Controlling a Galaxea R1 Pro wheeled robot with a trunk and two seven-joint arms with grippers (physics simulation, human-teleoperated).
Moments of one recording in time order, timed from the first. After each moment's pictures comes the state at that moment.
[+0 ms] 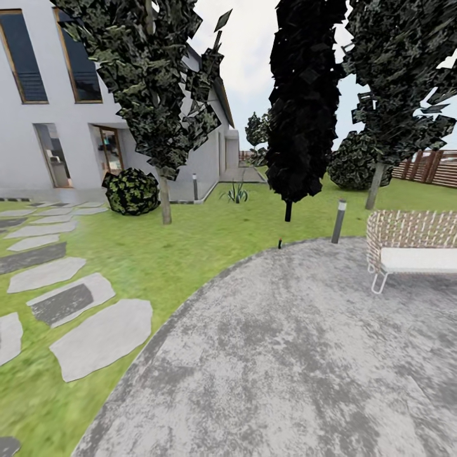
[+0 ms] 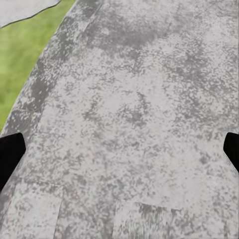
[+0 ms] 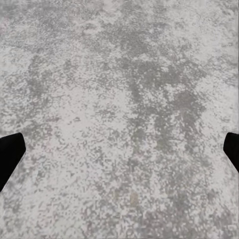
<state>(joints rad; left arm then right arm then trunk) -0.22 0.07 0.11 -0.31 0.00 -0.28 0.01 -0.02 -0.06 -0.17 -0.72 0.01 -0.17 0.01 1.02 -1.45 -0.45</state>
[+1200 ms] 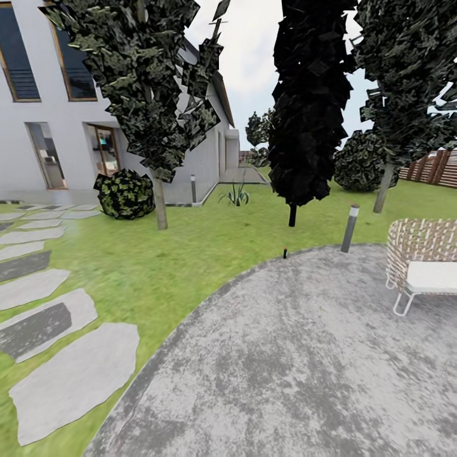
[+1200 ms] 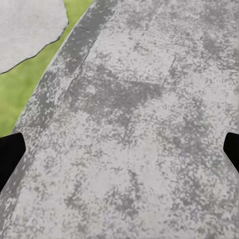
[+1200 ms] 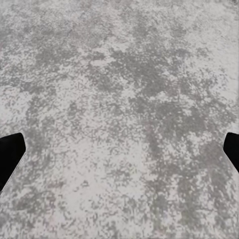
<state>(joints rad) -0.22 0.07 0.10 -0.30 -0.01 -0.28 0.01 -0.02 -0.06 -0.17 -0.62 0.01 -0.22 0.00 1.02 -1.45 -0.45</state>
